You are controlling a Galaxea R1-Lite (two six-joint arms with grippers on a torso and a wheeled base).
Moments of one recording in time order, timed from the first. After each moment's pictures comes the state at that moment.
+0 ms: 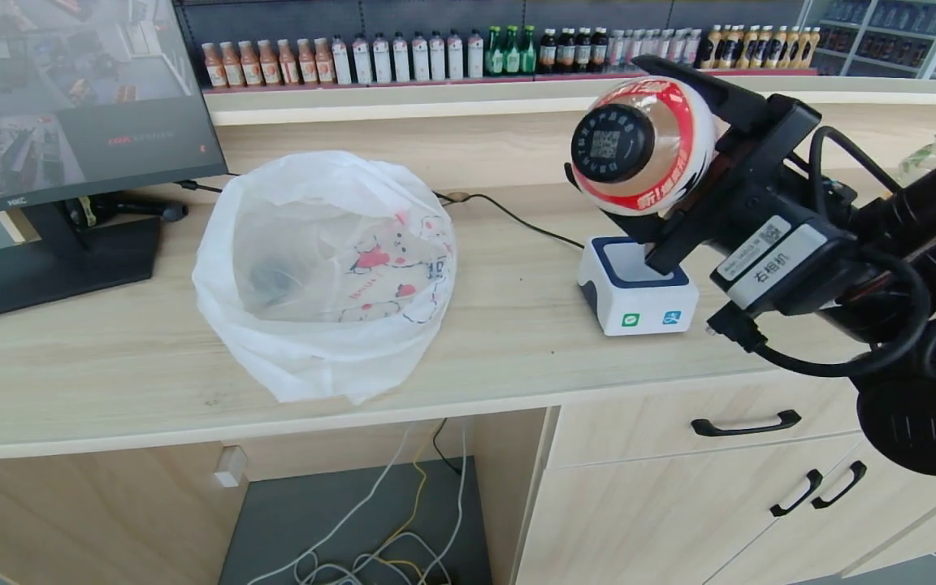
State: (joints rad) left arm 0.00 0.00 0.00 0.00 0.00 0.00; right arm 0.48 1.73 -0.92 -1.44 0.63 -1.25
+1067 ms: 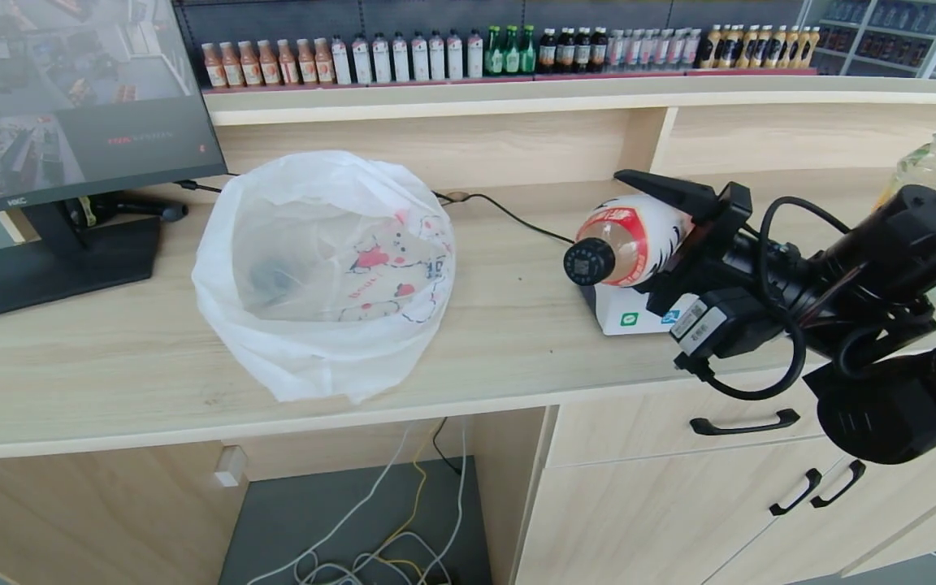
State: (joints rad) left arm 0.00 0.00 0.00 0.00 0.00 0.00; right arm 0.32 1.87 -0.88 -1.47 0.74 -1.39
